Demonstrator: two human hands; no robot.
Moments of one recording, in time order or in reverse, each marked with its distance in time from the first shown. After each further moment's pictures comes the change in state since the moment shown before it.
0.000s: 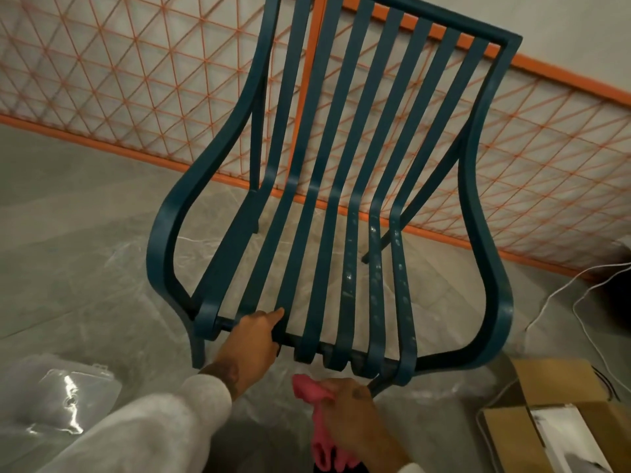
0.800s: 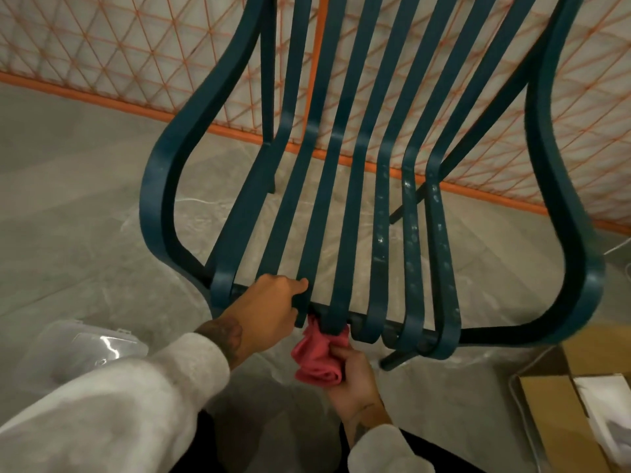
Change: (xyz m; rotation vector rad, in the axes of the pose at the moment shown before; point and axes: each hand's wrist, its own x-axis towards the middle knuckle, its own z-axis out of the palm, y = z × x) left_hand 0.018 -0.014 -0.011 0.044 -0.114 0.101; right_hand 0.074 0.017 0.068 1.552 -0.037 0.367
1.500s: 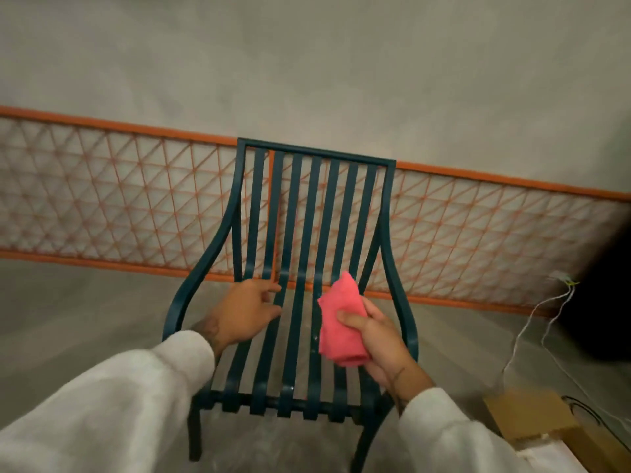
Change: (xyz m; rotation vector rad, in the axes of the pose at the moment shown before) left_hand -0.106 0.170 -0.163 -0.073 0.301 0.112; right_hand -0.261 -0.178 0.038 -0.507 -0.306 -0.684
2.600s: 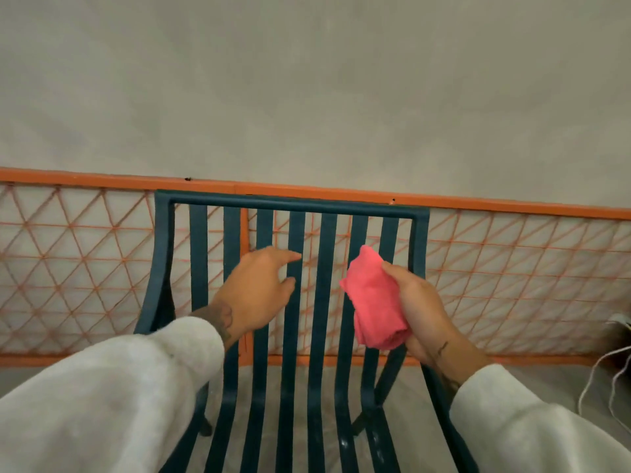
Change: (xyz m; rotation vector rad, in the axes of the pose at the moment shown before) left_hand 0.396 0.016 -0.038 0.162 0.194 0.294; right_hand 0.366 -0.159 -0.028 -0.017 0.295 -0.123
